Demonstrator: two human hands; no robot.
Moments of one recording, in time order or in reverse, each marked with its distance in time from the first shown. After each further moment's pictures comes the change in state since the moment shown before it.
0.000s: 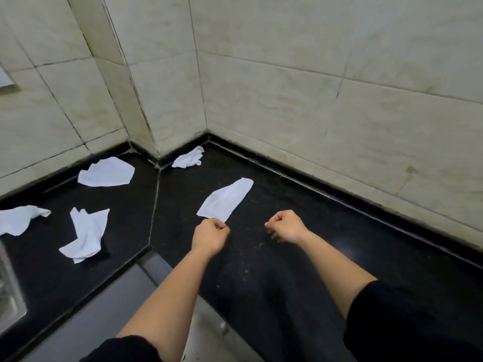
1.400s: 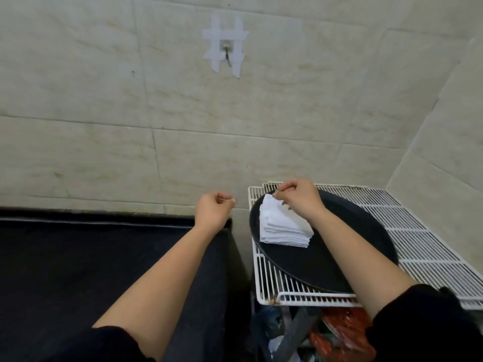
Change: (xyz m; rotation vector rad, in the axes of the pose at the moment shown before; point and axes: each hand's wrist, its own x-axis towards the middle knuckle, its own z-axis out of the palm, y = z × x) left_hand -0.556 0.434 0.499 -0.376 -0.535 0.543; right_hand -0.522 0.433 -0.609 0.165 0.909 0.024
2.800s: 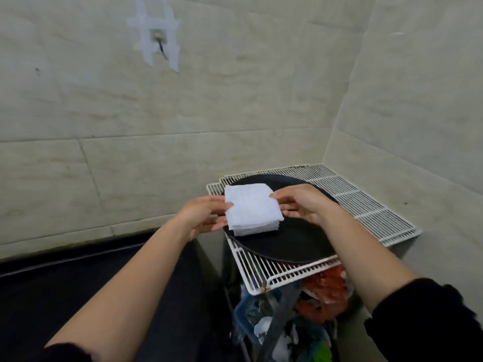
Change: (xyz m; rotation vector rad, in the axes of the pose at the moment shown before) left_hand 0.007 0.017 -0.001 -0.216 -0.690 -0.289; right_hand -0.055 0.017 -0.038 0.428 0.015 0.439
